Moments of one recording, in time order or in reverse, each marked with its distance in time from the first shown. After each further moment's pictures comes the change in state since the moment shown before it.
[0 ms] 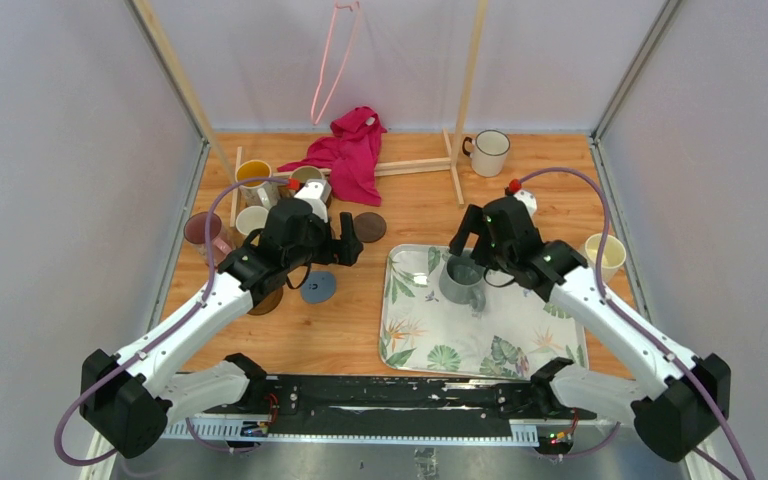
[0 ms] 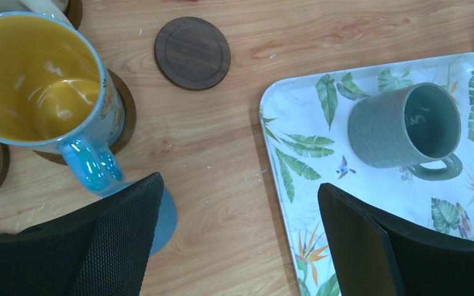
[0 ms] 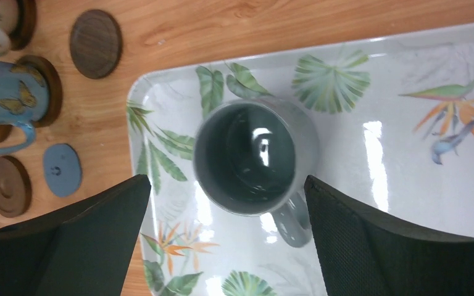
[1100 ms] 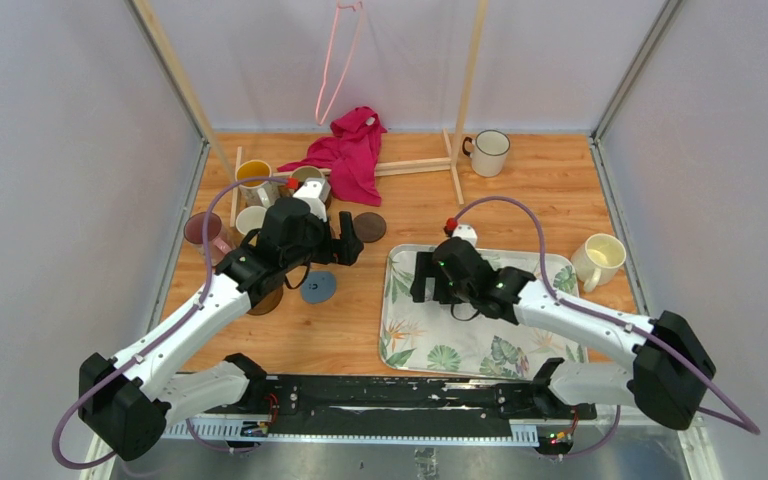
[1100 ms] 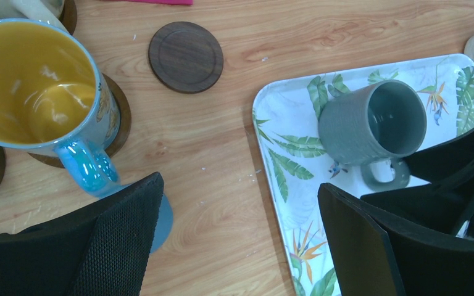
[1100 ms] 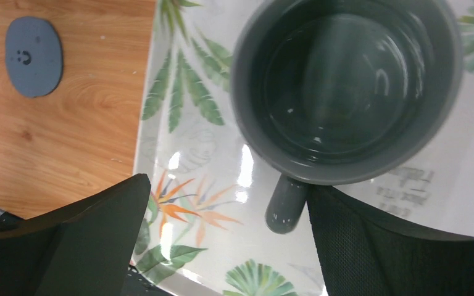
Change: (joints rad) left arm 0.000 -0.015 0.008 -0.005 0.011 -0.002; right arm 0.270 0.105 -0.208 0.245 -0.039 -0.040
